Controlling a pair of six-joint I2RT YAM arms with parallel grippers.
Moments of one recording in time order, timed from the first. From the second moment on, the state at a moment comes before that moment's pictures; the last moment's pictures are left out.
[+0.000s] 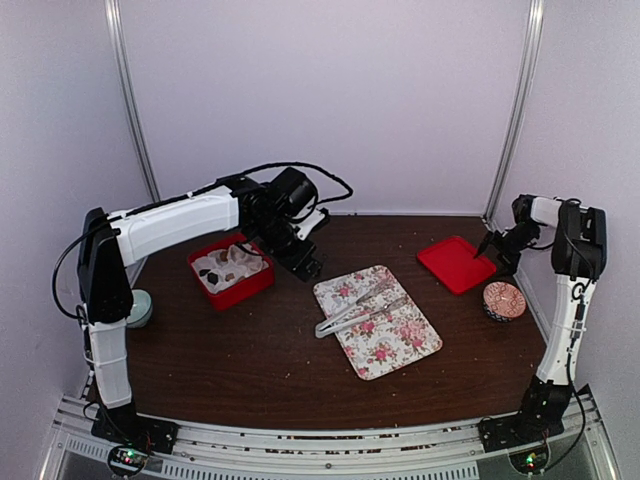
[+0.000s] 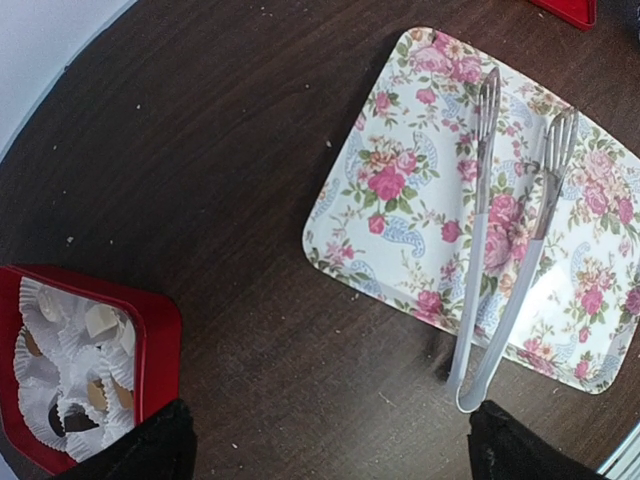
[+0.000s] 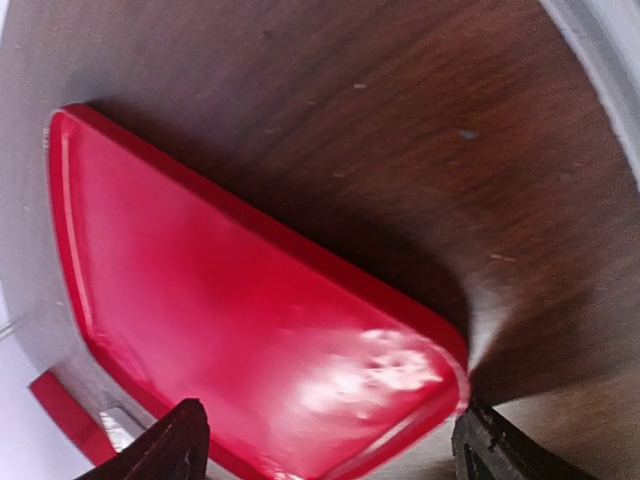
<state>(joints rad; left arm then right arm) -0.82 2.00 1.86 -0.93 -0.07 -0.05 -0.26 2.26 1.82 -0.96 -0.39 0.44</state>
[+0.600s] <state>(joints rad) -0.82 1.96 1.81 -0.92 -0.08 -0.06 -0.07 2.29 1.85 -0.93 -0.46 0.47</state>
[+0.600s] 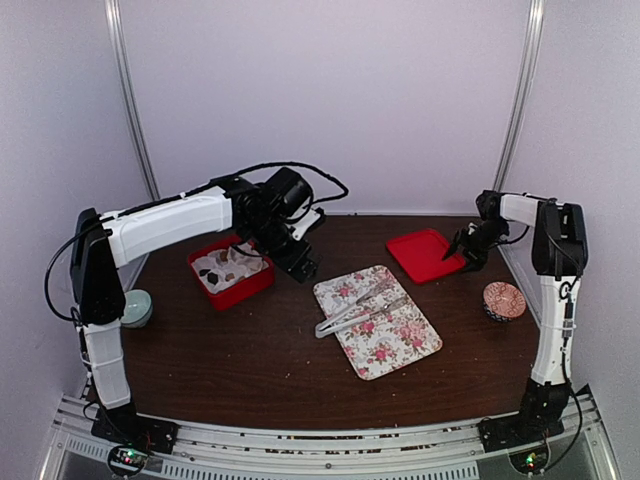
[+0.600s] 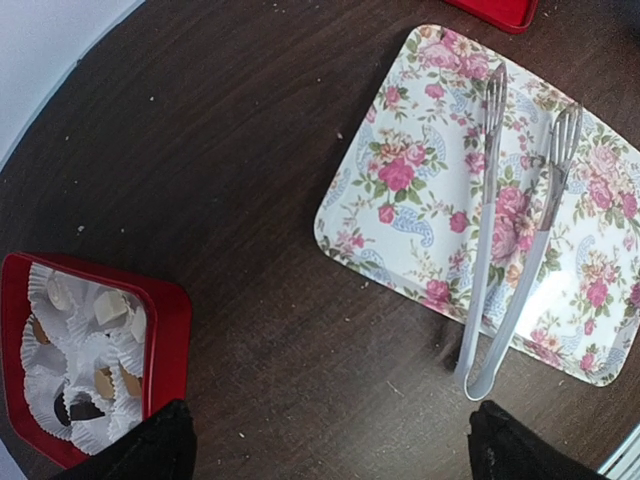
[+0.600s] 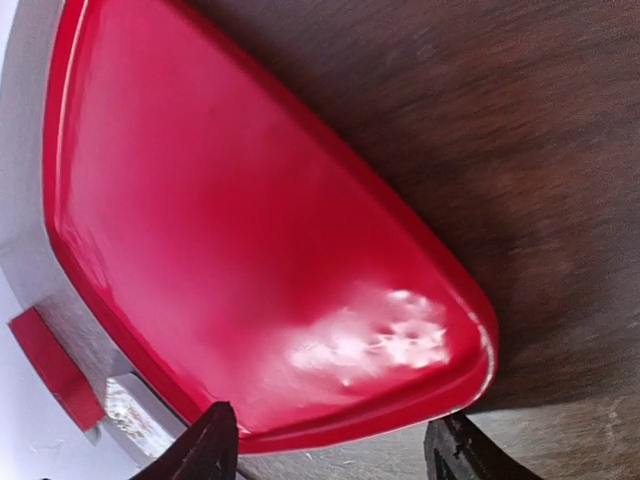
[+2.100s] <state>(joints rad) -0.80 1.90 1.75 -0.91 -0.12 -0.01 0.29 2.40 2.13 -1.29 0.03 0.33</state>
